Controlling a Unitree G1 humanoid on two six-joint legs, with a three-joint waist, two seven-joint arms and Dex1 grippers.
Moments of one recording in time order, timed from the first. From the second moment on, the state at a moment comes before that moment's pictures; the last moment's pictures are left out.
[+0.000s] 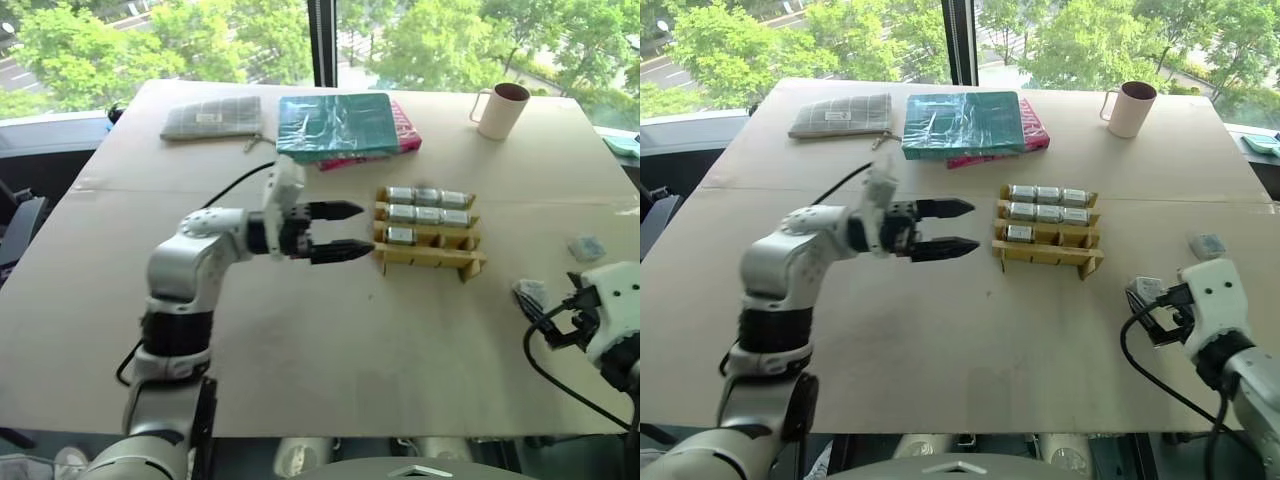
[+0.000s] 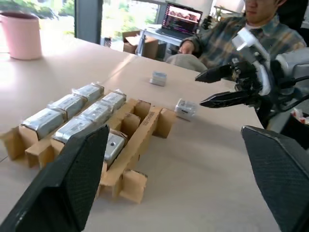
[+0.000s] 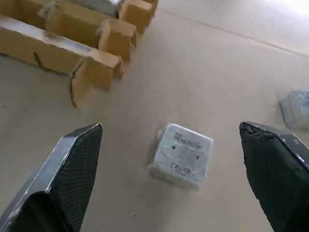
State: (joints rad) left arm -0.43 0.47 0.12 -0.29 -0.50 0.73 -1.23; right arm 0.33 -0.54 -0.38 -0.81 0.45 0.84 0.19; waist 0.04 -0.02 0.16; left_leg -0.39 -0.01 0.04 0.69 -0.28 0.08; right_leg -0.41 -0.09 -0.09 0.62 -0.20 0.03
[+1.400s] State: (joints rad) left arm -0.80 0.32 0.12 -0.07 -1.10 1.46 -0.57; right arm -0.17 -0.73 0.17 -0.87 0.06 0.48 0.52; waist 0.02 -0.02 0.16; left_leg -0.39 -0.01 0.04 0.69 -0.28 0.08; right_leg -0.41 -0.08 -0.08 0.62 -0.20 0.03
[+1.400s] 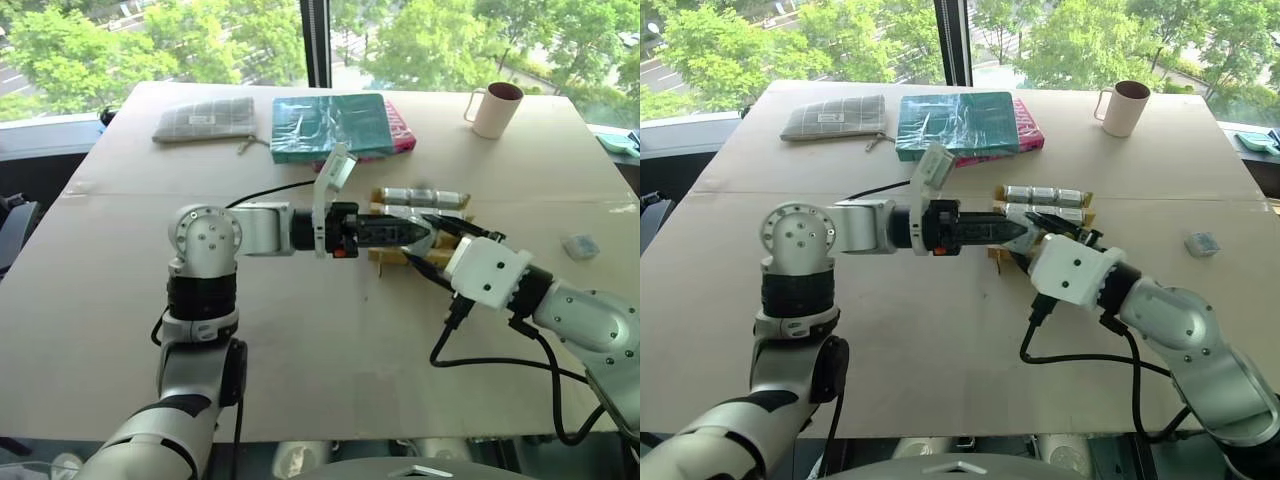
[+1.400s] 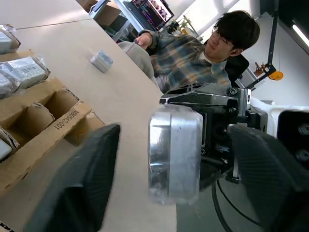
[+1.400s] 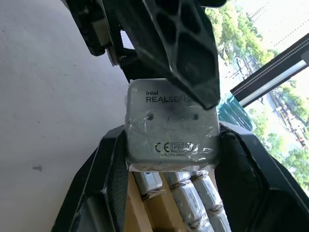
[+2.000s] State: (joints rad) left arm -1.06 0.42 -0.36 0.32 -0.57 0.82 -1.09; right arm 0.13 -0.69 -0.39 -0.76 0.45 0.54 0.78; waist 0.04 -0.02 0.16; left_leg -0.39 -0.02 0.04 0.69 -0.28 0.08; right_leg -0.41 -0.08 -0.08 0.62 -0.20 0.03
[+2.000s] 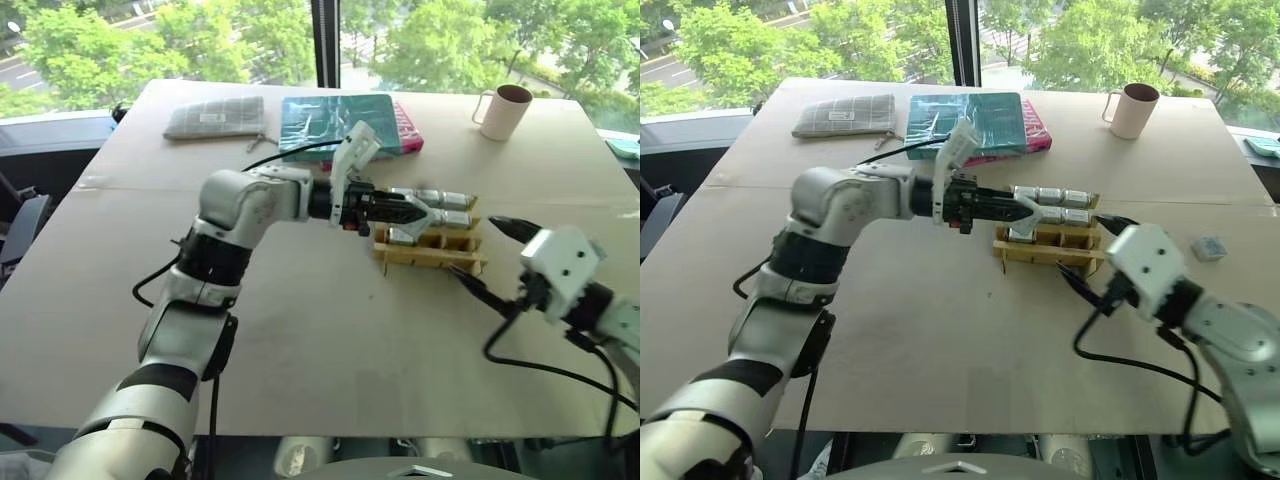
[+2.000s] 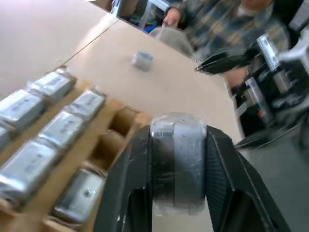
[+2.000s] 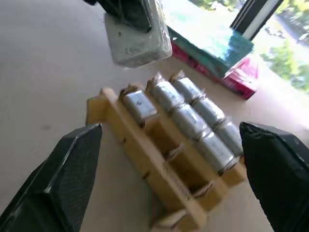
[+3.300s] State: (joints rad) left arm -1.33 0.05 -0.39 1.15 0.13 0.01 -1.26; right arm 0.26 -0.79 -0.56 -0.70 0.64 0.51 0.84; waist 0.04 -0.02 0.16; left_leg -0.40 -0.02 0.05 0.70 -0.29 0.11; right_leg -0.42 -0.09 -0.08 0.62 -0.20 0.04
